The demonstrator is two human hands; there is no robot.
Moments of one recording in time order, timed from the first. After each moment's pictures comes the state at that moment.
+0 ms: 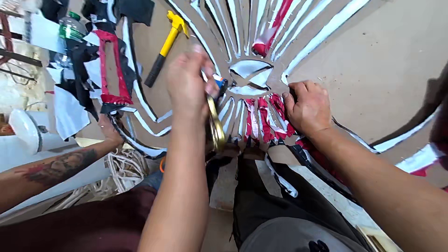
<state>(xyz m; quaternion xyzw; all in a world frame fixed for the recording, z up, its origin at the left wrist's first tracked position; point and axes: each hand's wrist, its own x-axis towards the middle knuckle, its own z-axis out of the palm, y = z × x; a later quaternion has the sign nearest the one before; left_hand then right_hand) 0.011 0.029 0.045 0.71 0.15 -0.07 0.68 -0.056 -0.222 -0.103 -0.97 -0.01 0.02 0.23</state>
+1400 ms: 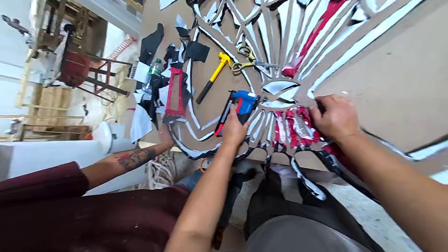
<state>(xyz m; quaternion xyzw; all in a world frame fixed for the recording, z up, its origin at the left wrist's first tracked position) -0.039 0.092 -0.030 0.97 0.11 -0.15 0.14 -0.052 -0.225 -0.098 -0.95 0.00 0.01 0.30</state>
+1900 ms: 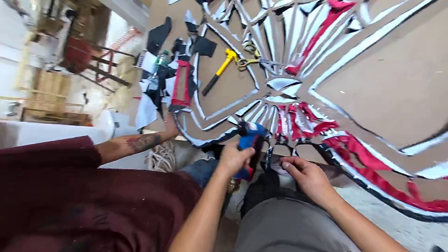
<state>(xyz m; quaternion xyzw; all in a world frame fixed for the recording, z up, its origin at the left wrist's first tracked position) -0.173 0.099 0.061 0.80 0.25 -0.29 0.46 -0.229 -0.144 -0.017 -0.77 0.05 0.26 0.58</state>
